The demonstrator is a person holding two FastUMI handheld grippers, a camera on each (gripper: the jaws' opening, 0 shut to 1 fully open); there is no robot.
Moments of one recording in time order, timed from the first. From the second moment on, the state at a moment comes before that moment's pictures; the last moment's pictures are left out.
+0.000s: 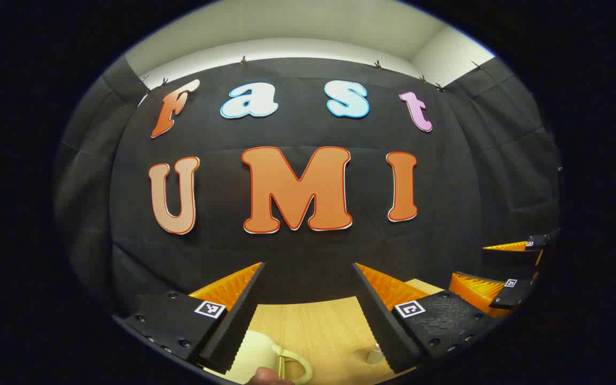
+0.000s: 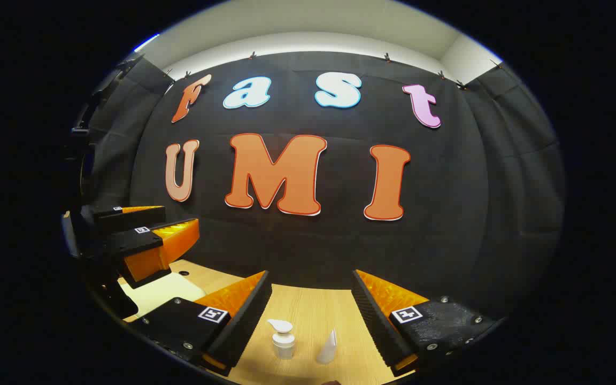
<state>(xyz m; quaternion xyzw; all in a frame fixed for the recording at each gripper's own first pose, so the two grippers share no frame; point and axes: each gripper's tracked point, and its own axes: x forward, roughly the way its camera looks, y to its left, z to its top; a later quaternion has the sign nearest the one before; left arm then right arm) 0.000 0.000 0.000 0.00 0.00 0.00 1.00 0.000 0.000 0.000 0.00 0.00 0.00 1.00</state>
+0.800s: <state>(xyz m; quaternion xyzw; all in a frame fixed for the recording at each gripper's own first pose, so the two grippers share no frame) 0.005 0.015 -0.010 0.02 0.01 0.03 1.00 0.014 0.005 -0.006 0.00 0.00 0.01 1.00</state>
